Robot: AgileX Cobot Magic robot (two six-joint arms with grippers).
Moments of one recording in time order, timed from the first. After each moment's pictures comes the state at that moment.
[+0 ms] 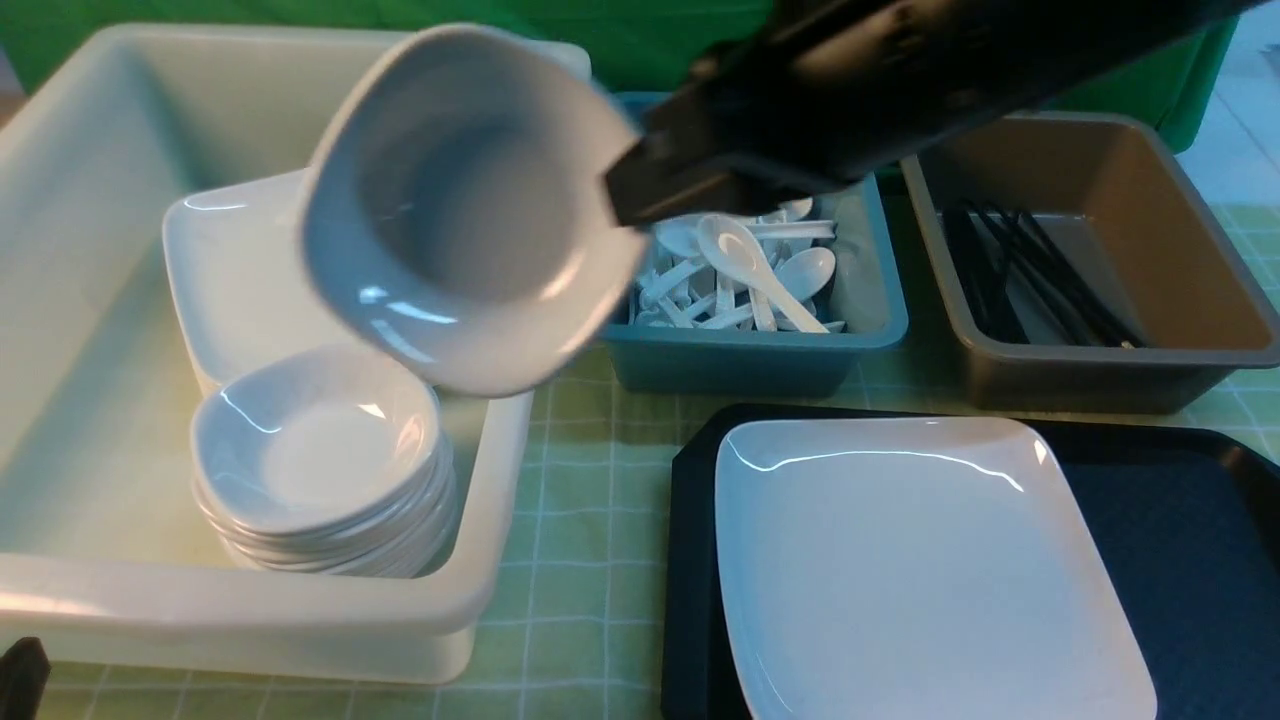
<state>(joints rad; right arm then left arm) 0.71 1.64 -1.66 0.54 0.83 -0.15 0.07 0.00 0.01 -0.04 0.22 0.09</state>
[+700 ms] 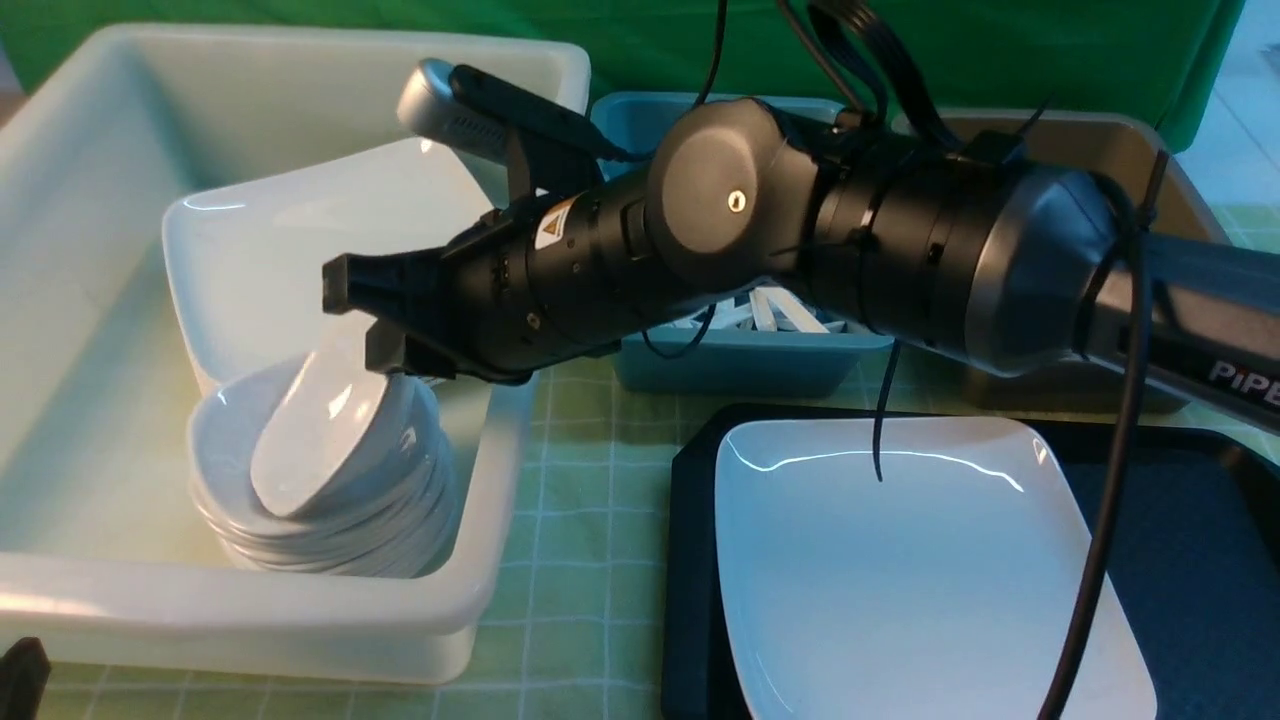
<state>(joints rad) 0.86 1.95 -1.66 0.55 0.49 0.25 0.07 0.00 0.01 -0.04 0.22 0.09</state>
